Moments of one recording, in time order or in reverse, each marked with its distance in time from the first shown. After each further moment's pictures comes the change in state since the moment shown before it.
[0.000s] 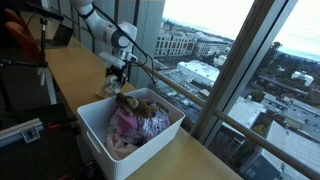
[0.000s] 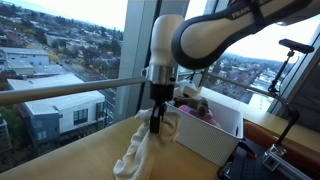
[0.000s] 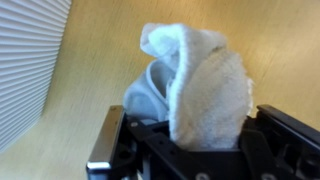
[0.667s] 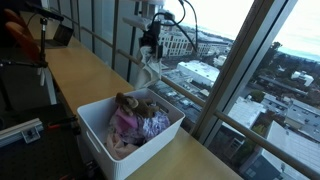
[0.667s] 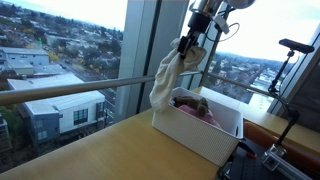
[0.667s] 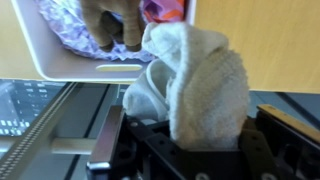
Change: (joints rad) arm -0.158 -0.378 -0.140 -0.032 0.030 -0.009 0.069
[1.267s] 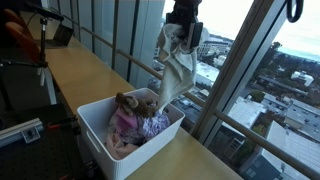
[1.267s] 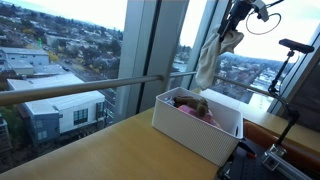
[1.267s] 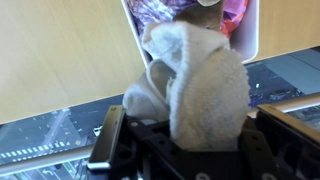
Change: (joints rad) arm -0.193 -0.215 -0.170 -0.008 0.127 -0.184 -0.116
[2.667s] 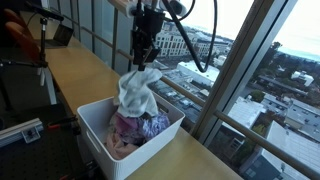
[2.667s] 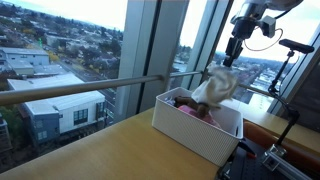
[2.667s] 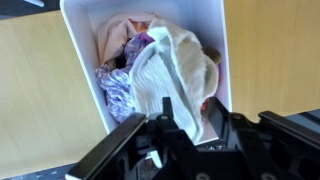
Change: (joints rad) arm 0.080 -0.104 0.008 -0.285 0.015 -0.027 -0.005
